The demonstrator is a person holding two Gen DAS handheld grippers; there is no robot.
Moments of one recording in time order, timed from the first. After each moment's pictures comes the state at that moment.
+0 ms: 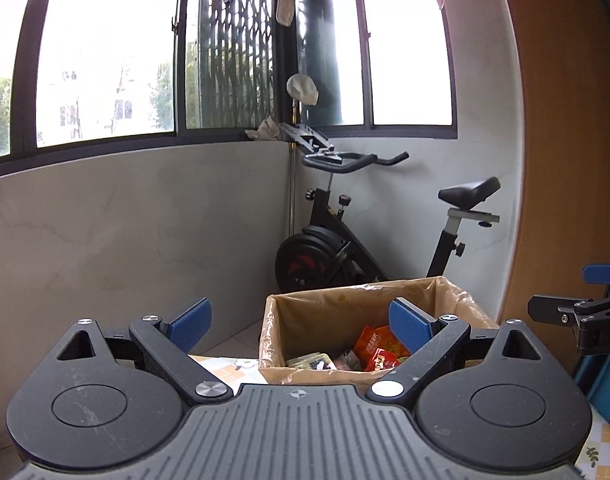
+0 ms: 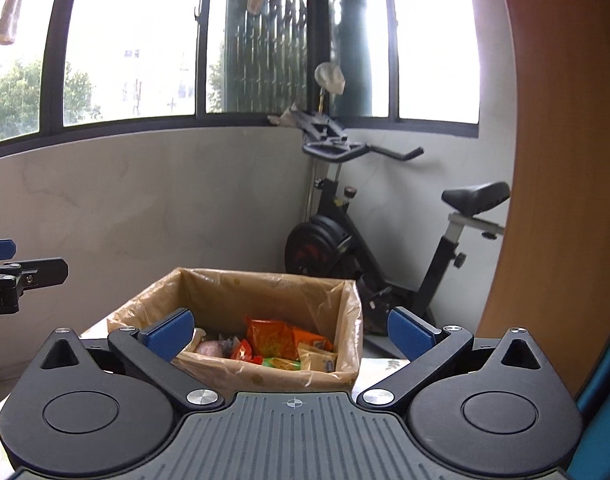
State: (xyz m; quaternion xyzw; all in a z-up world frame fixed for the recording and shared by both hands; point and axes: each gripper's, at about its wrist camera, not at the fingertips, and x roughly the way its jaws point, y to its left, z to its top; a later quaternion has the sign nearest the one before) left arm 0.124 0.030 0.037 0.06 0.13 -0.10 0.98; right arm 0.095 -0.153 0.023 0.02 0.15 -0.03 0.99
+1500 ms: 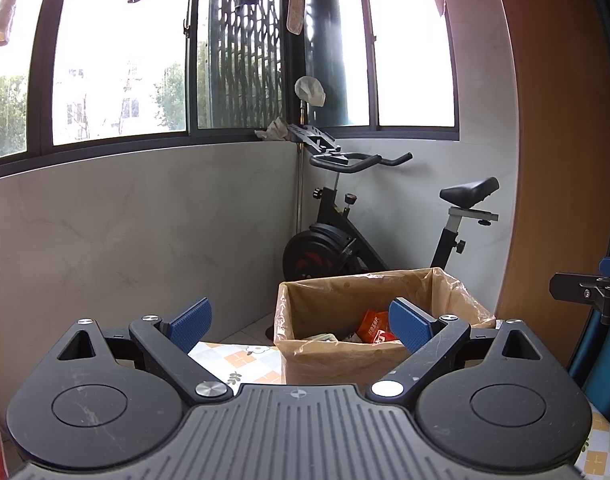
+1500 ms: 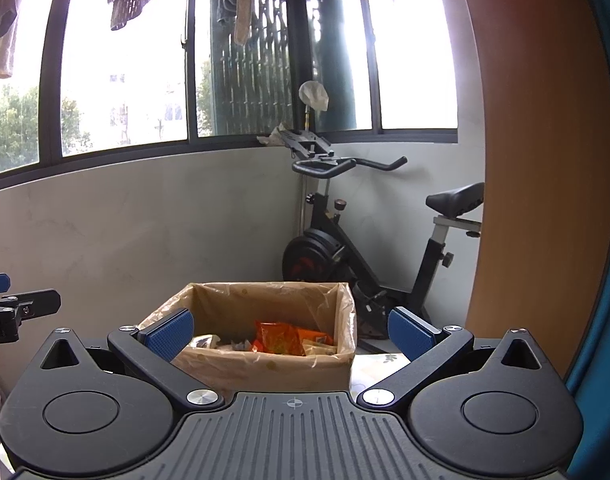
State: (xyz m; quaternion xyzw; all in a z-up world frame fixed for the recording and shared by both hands) left arm 0.087 0.035 0.037 0.05 0.14 -0.08 0.99; right arm 0.048 -0.148 0.032 0.06 0.14 -0.04 0.99
